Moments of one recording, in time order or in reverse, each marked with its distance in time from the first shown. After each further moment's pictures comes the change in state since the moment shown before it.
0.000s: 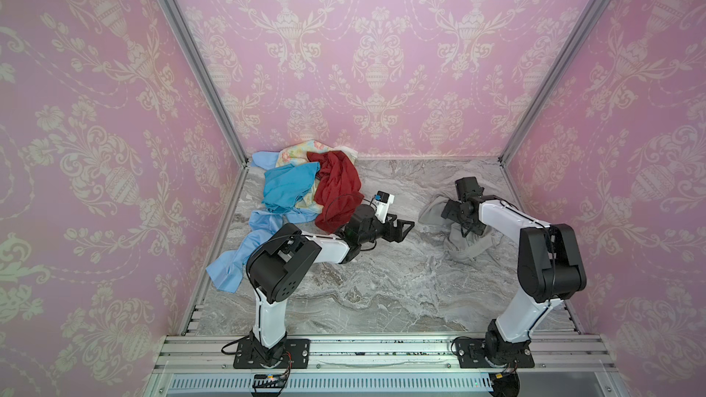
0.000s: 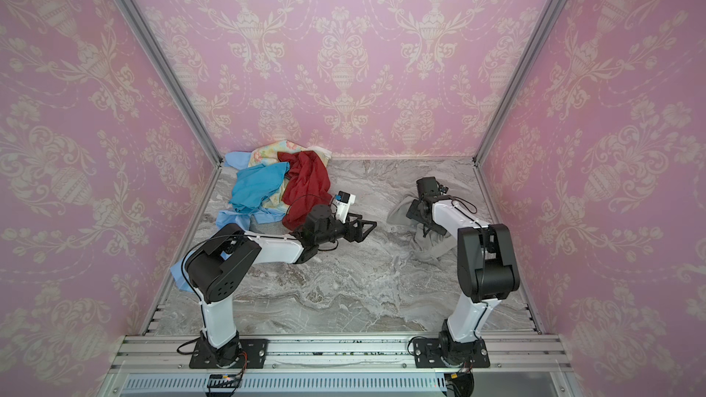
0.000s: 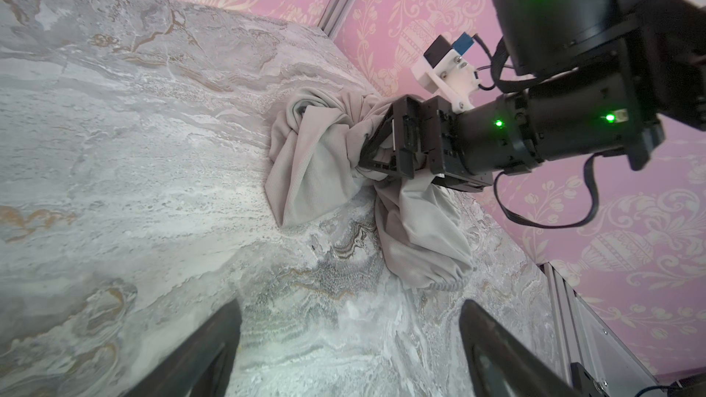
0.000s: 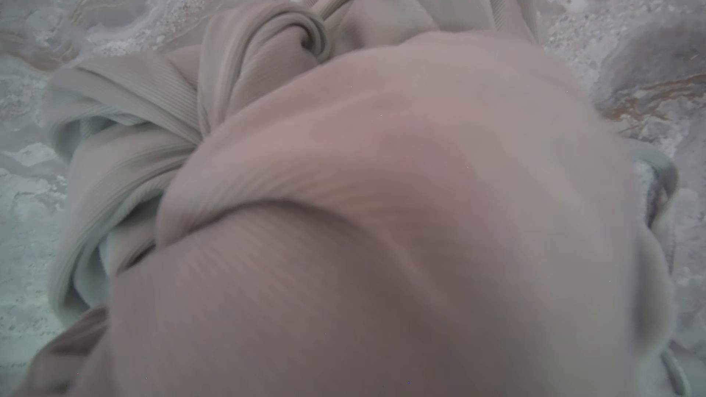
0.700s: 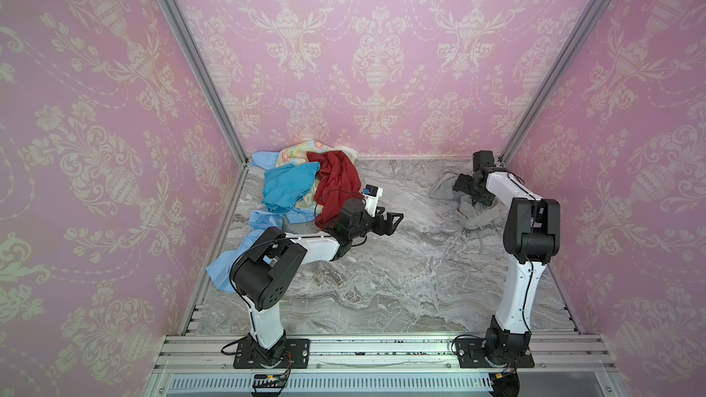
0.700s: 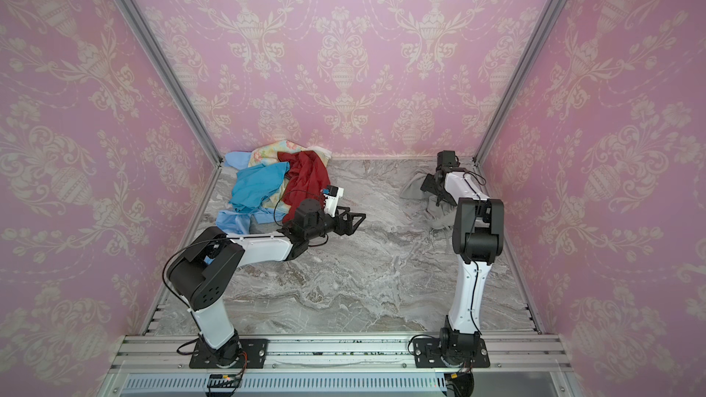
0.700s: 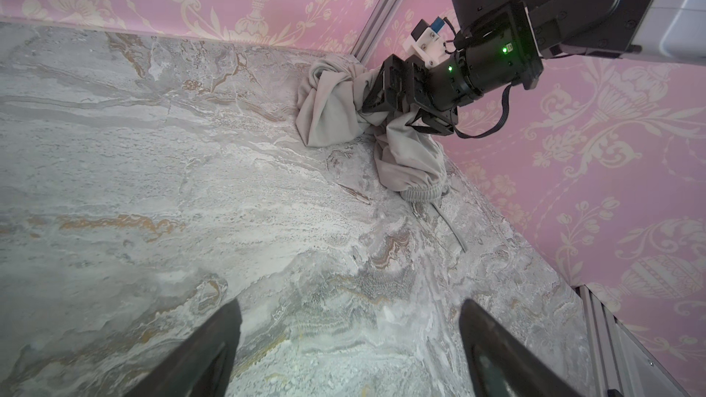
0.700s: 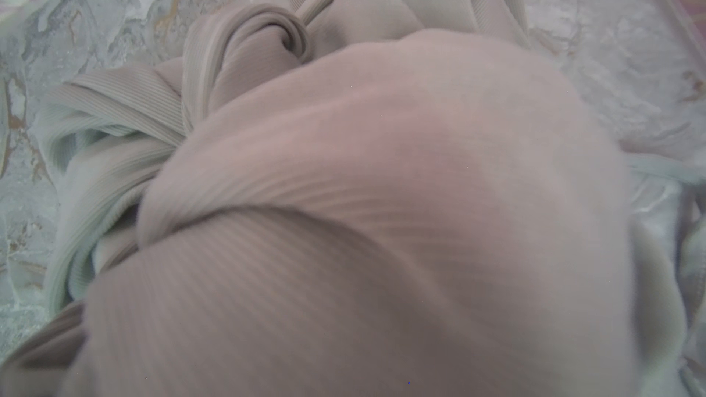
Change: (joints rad) left arm 0.065 -0.078 -0.025 -0.083 -0.032 0.047; right arm -0.173 0.385 0.551 -0.093 -0.098 -0.170
